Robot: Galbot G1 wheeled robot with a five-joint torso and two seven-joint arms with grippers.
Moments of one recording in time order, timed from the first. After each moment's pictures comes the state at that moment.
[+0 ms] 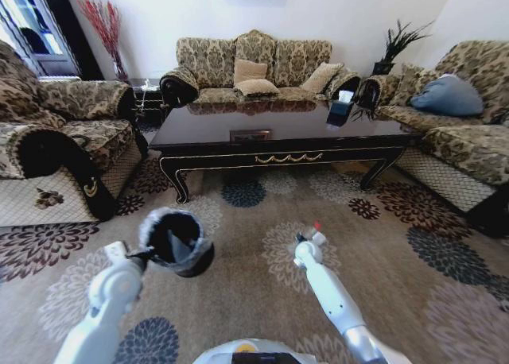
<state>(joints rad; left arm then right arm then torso) 1.37 -1.16 -0.56 -2.13 -1.04 0.74 -0.80 -0.86 1.27 0.16 1.42 1.02 -0.03 0.67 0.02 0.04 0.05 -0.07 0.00</state>
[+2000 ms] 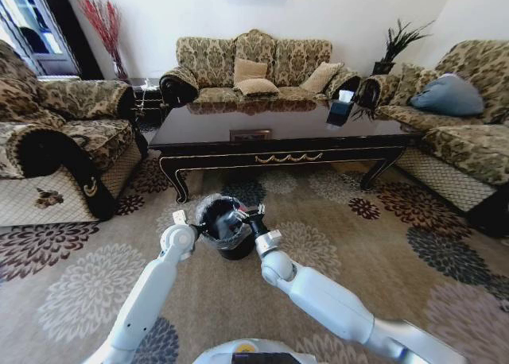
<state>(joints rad) 0.91 -1.20 -0.28 -1.80 -1.22 0.74 -0.84 -0.72 1.08 -0.42 1.67 0.56 0.30 0.51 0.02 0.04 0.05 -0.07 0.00</state>
